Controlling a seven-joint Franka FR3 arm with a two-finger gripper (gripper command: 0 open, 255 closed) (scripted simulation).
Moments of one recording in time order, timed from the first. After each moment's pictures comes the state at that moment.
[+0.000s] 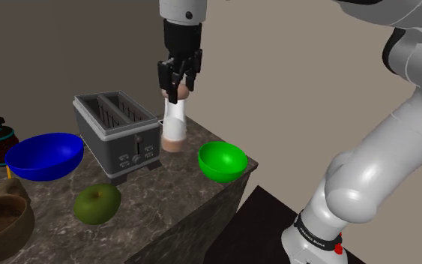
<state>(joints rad) 0.02 -0.20 0.48 -1.75 -0.08 1.56 0.27</state>
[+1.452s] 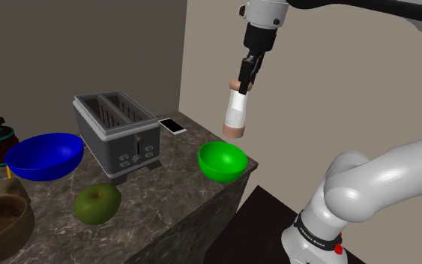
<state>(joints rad) -0.02 -0.64 0.18 -2.11 -0.06 1.53 -0.10</state>
